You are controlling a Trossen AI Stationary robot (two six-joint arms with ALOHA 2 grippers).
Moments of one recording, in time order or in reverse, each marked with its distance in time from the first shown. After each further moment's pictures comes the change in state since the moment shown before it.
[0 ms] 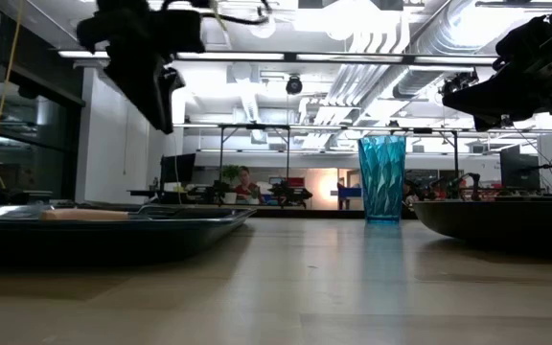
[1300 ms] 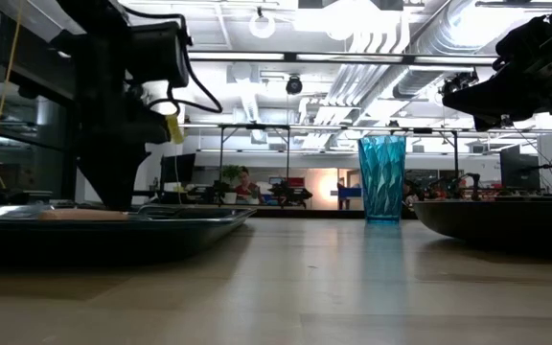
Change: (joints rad) left arm 0.073 0.088 -0.276 0.116 -0.061 -0.751; right arm 0.000 0.001 0.000 0.000 0.000 0.000
